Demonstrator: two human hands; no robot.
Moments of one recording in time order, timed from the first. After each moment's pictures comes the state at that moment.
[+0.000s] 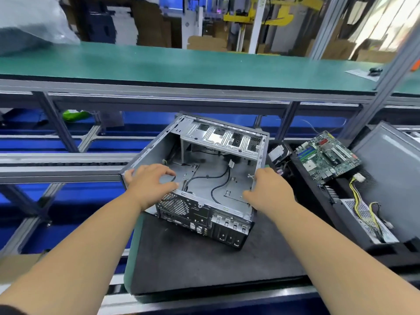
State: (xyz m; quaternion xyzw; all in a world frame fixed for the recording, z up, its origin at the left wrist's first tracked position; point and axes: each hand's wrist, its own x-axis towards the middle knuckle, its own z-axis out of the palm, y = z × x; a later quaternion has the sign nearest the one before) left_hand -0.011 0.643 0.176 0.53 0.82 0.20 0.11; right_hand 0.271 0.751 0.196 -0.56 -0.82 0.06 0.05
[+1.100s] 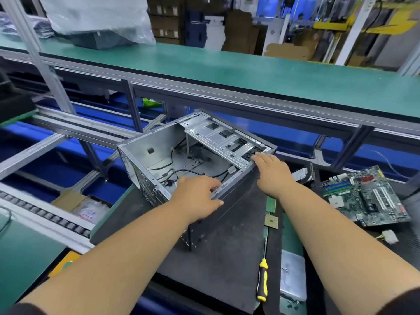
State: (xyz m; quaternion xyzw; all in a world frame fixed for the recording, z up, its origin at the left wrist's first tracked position) left_hand 0.212 0.716 0.176 0.48 0.85 0.19 0.05; right_hand 0.327 0.932 0.182 -0.29 -0.96 0.01 0.00
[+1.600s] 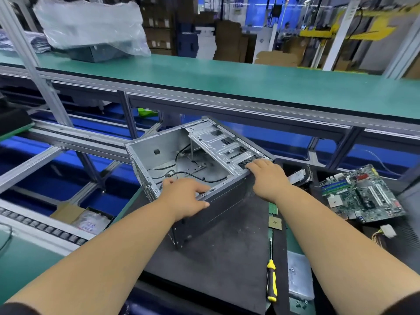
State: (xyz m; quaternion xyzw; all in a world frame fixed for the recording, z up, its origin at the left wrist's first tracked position) left_hand 0.166 0.688 0.179 0.49 0.86 0.15 0.08; right_hand 0.317 0.907 0.187 -0.28 -0.96 -0.02 0.00
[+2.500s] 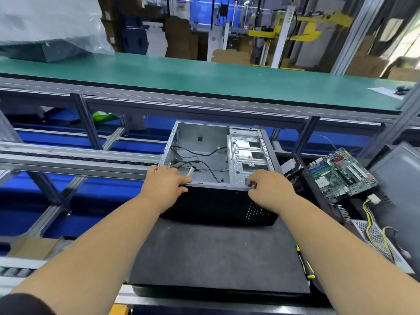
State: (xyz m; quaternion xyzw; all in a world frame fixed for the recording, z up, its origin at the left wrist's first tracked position) left_hand 0.018 0.645 0.183 0.60 0.80 0.01 -0.06; right_hand 0.273 0.791 0.205 -0.42 -0.91 0.05 0.03
